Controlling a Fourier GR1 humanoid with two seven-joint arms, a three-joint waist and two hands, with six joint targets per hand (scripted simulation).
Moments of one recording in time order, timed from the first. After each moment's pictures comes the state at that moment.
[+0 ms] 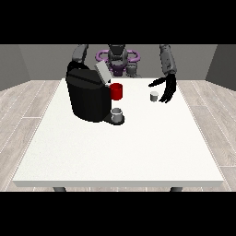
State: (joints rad) left arm -0.41 0.37 0.09 -0.82 -0.33 -0.10 -0.17; right arm -0.19 -0.03 -0.05 -1.38 0.02 -0.16 -0.05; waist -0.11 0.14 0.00
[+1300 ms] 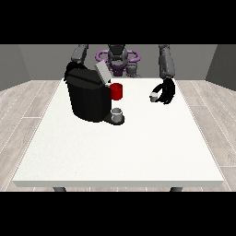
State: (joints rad) left arm -0.52 0.38 0.03 -0.60 -0.62 0.16 -0.29; right arm -0.21 -0.02 -0.06 -1.37 -0.01 -0.16 -0.06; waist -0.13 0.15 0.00
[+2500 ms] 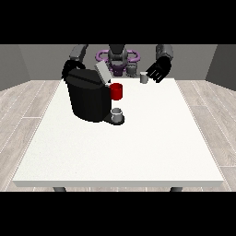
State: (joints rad) left arm -0.79 0.40 0.04 -0.72 -0.61 -0.14 -0.25; right arm -0.22 -0.03 -0.08 -1.26 -0.05 -0.12 -0.08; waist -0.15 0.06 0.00
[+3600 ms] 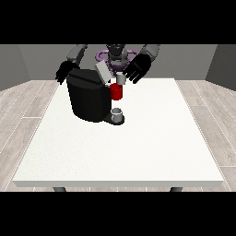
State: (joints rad) left arm -1.11 0.46 0.13 -0.68 -0.62 -0.13 -0.12; right arm -0.32 -0.03 -0.03 -1.35 -0.01 -0.15 -0.07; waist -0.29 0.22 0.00
